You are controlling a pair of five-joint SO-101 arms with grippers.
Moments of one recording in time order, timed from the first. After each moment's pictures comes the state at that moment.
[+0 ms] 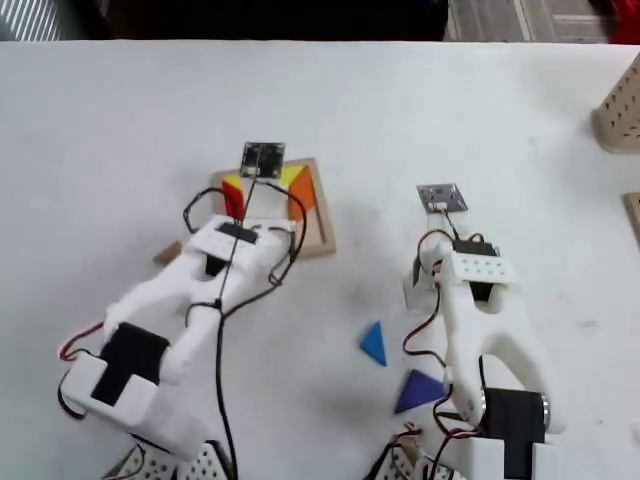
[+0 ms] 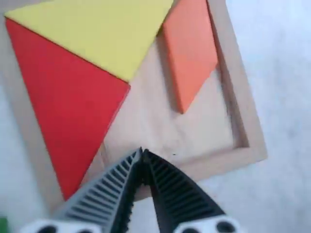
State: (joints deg) left arm 15.1 6.0 39.8 29.6 17.3; right arm 1.1 -11.4 49.2 54.0 14.5
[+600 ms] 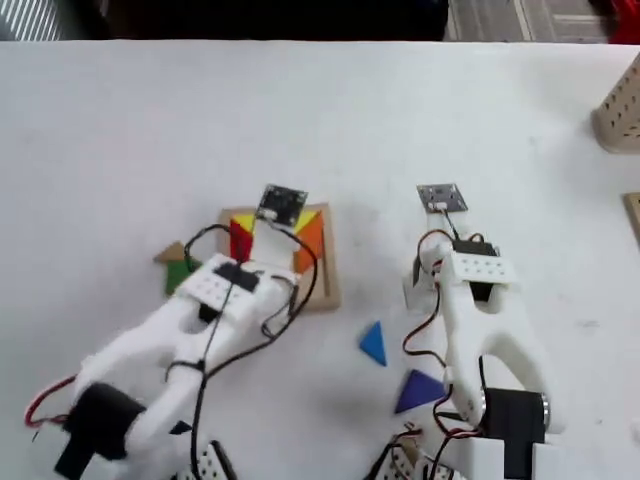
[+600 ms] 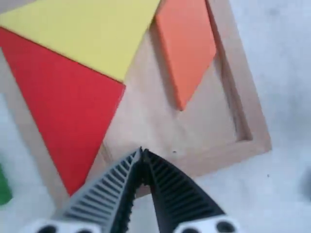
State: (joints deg) left arm 21.9 -12.3 56.2 37.8 12.6; right arm 1.1 -11.4 49.2 54.0 14.5
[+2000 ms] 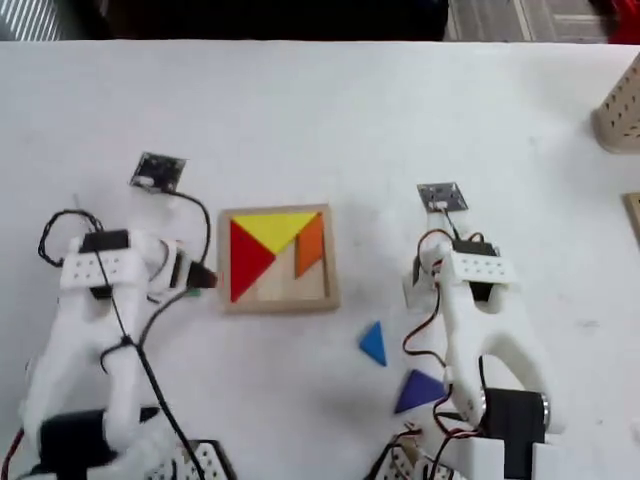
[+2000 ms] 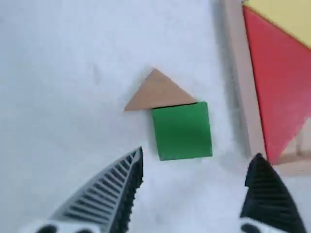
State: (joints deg) left arm -13.7 -19.8 48.4 56.6 -16.7; right arm 1.1 -11.4 49.2 53.3 14.5
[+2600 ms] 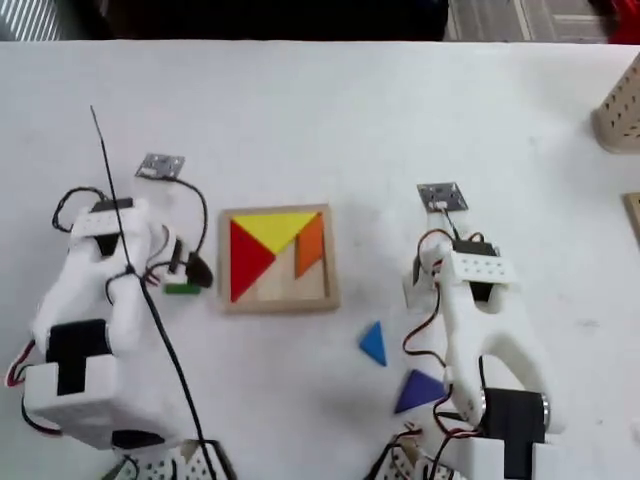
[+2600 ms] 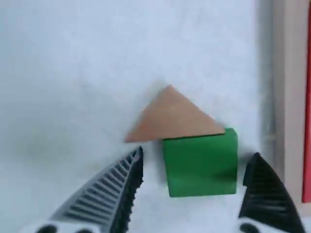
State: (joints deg) left arm -15.6 6.9 33.1 56.6 -17.1; right arm 1.1 -11.4 49.2 53.3 14.5
